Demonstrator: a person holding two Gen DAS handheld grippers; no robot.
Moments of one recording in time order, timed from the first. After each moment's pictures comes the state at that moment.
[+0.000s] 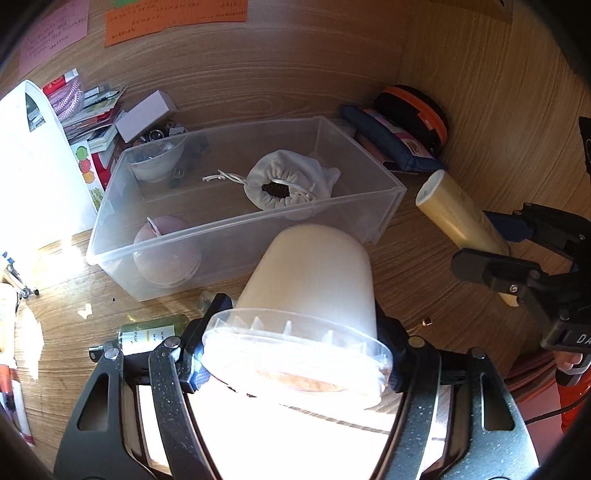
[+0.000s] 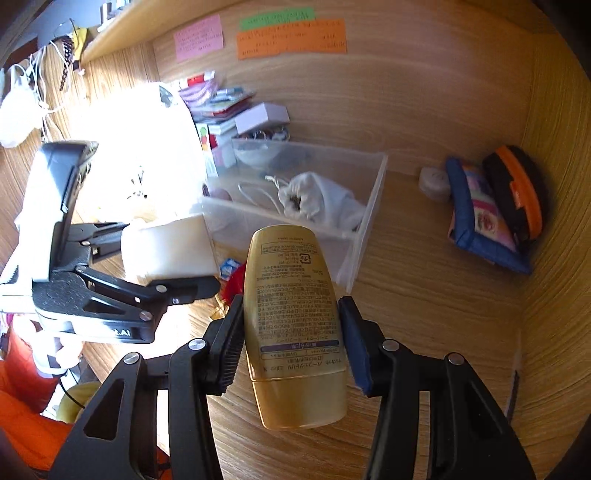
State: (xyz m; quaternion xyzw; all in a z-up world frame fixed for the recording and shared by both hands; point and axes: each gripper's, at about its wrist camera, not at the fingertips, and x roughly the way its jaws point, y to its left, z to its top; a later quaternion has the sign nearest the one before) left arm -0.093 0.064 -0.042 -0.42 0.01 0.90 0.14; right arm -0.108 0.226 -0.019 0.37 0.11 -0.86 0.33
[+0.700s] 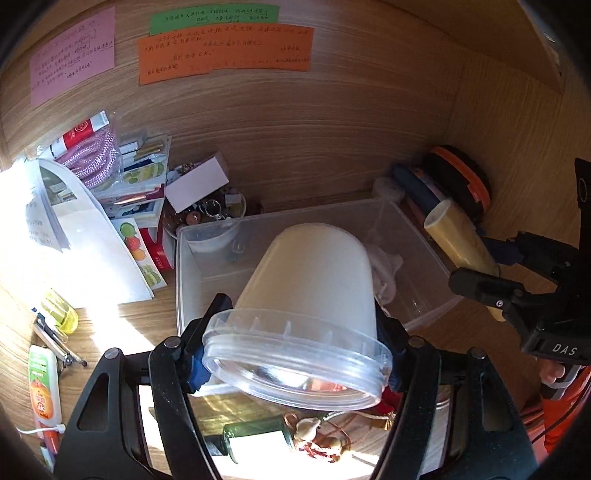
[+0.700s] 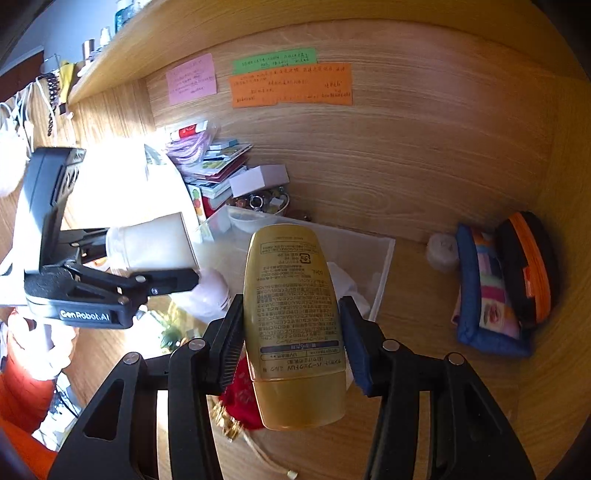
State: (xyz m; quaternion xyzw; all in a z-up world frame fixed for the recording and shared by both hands) left arm -0.174 0.012 0.014 -0.40 0.00 0.91 0.10; right arm -0.174 0.174 0.012 0.34 0.09 -0.87 0.34
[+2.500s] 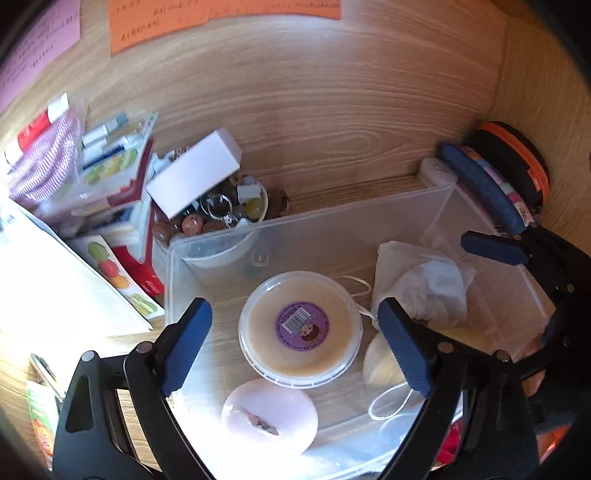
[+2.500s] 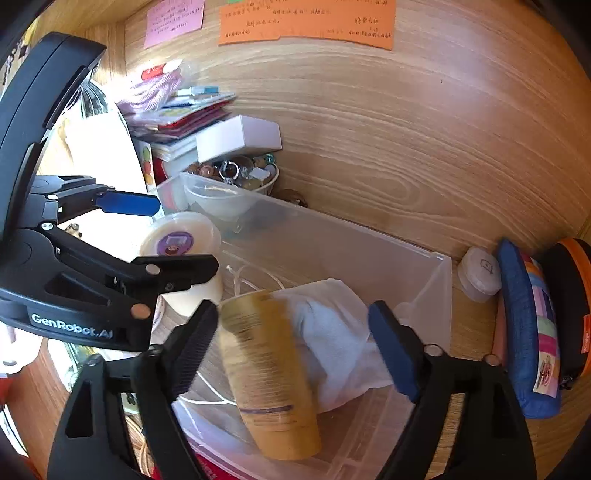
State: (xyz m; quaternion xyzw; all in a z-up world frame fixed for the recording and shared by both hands) left arm -0.230 0.011 -0.028 -0.42 0.04 0.91 0.06; right arm -0.234 0.103 -0.057 0.34 0.16 -0.87 0.32
